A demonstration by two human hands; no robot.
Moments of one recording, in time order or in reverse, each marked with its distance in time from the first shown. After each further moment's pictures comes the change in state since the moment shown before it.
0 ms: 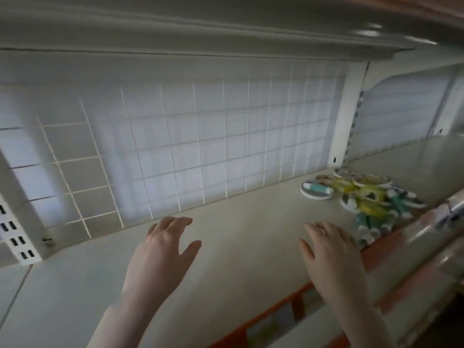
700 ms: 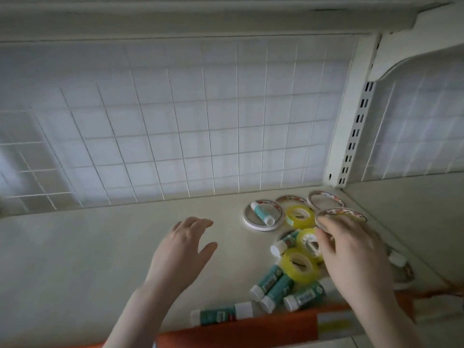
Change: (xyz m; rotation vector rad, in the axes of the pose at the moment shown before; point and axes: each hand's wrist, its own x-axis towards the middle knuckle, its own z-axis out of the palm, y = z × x) left_hand 0.074 0.215 0.180 0.139 -0.055 -0.201; right_hand 0.145 0.260 0.075 0.282 -0.109 -0.225
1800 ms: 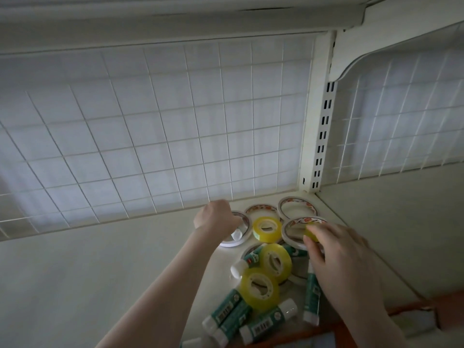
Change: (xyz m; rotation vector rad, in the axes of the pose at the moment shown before) left_hand 0.130 0.098 0.069 0.125 -0.308 -0.288; right_hand 0.008 0.050 0.008 0.023 0.021 0.048
